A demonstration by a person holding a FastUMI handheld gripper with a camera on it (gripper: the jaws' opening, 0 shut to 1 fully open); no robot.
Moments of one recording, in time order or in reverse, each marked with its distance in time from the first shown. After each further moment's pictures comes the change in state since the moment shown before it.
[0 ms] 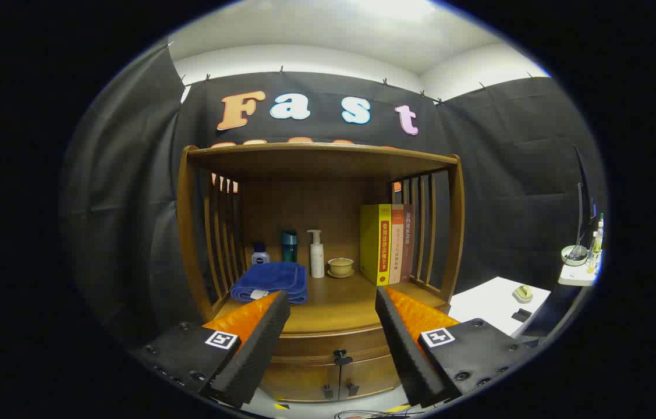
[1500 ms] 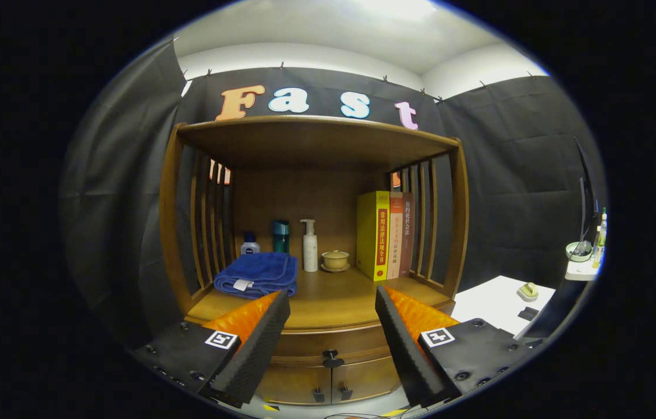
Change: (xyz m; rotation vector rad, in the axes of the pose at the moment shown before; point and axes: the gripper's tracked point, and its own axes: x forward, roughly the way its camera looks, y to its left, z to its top) arm 0.033 -0.021 -0.067 -0.016 -0.018 0.010
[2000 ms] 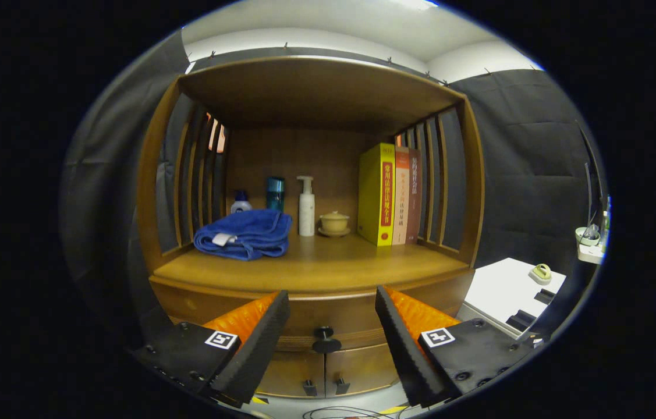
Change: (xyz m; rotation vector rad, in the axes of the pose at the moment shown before) arm 0.027 -0.007 -0.123 -0.031 0.113 0.012
